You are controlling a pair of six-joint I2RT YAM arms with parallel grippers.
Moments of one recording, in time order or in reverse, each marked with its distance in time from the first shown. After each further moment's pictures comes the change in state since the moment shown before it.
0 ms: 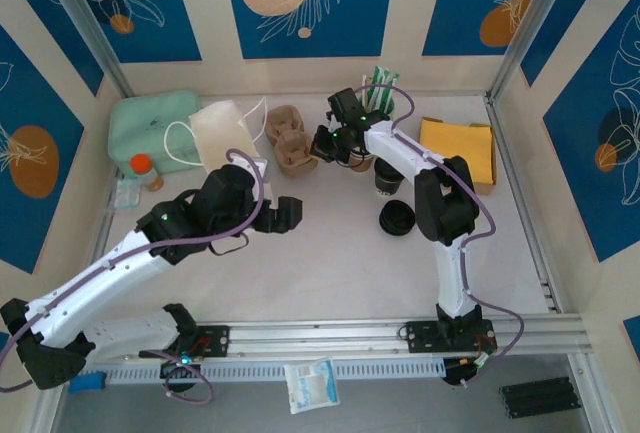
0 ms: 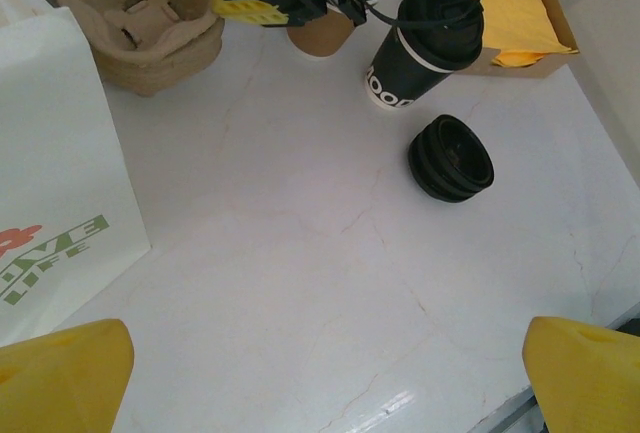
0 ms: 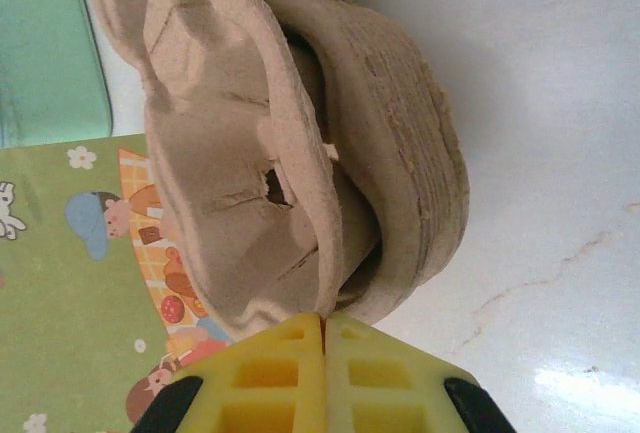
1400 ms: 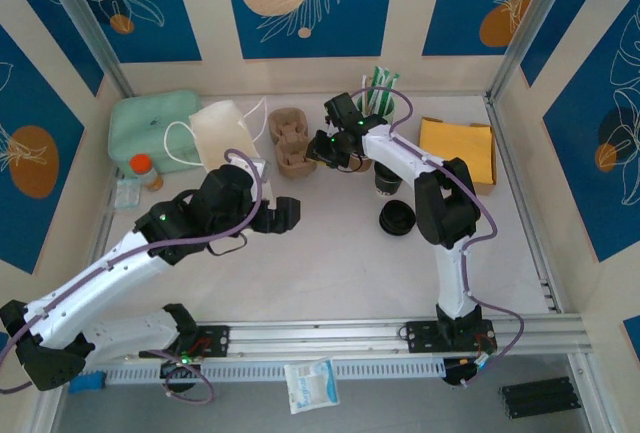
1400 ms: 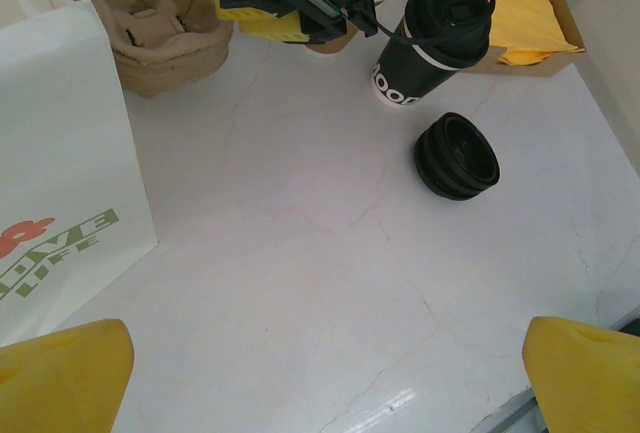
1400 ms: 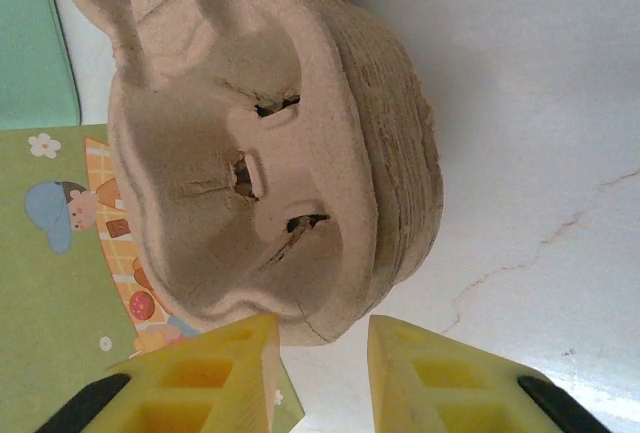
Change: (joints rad) left arm 0.007 -0.009 0.000 -0.015 0.000 0.000; right arm 0.023 -0.026 -0.047 0.006 0.067 -0.007
